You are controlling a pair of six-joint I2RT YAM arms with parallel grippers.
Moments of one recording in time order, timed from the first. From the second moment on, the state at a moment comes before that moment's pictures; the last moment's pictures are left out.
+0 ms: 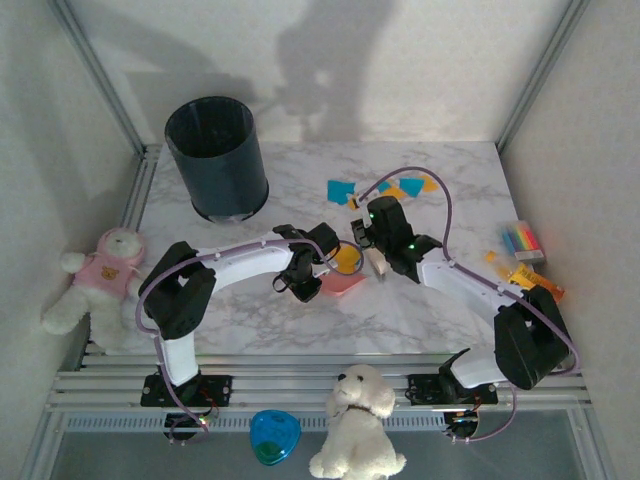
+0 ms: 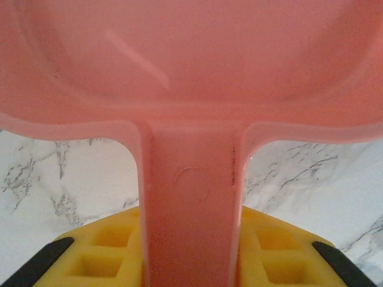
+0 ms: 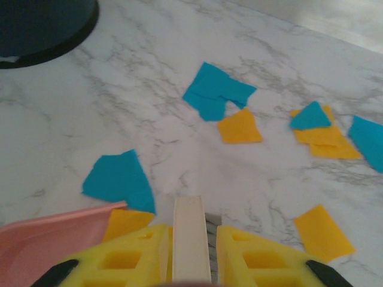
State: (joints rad) left arm -0.81 1.85 1.30 -0.93 -0.01 -0.01; right arm 0.63 1.40 0.91 -0.13 0.17 0.02
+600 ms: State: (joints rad) left arm -0.81 1.85 1.30 -0.93 -0.01 0.00; right arm 0.63 1.31 0.89 -0.18 -0.03 0.05
